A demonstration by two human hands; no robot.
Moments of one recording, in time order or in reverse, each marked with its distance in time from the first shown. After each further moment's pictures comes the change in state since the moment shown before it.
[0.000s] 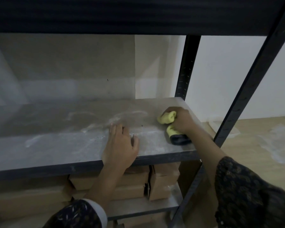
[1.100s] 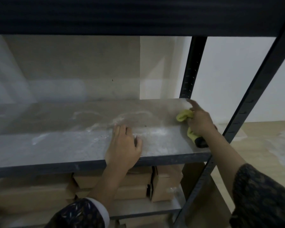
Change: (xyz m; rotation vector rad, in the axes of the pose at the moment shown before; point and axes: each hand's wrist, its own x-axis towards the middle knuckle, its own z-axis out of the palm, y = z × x) left_hand -0.001 0.002 -0.001 0.017 0.027 0.011; right_hand -0.004 0.016 -0.021 -0.072 0.162 0.152
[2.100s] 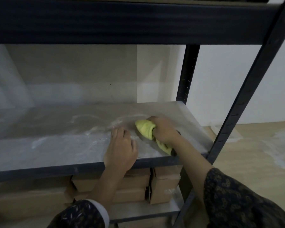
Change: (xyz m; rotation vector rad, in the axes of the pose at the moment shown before) left_hand 0.000 -0.001 0.002 -0.049 0.032 0.004; right_hand -0.039 -0.076 0.038 -0.049 -0.312 -0.248
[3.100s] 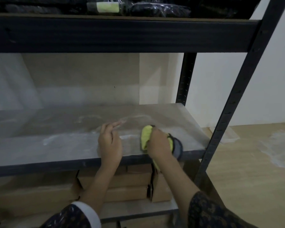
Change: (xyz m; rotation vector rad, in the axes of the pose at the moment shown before) left_hand -0.016 -0.001 -0.044 -0.725 0.418 -0.189; right_hand -0.051 -0.037 0.034 -0.102 0.164 0.202
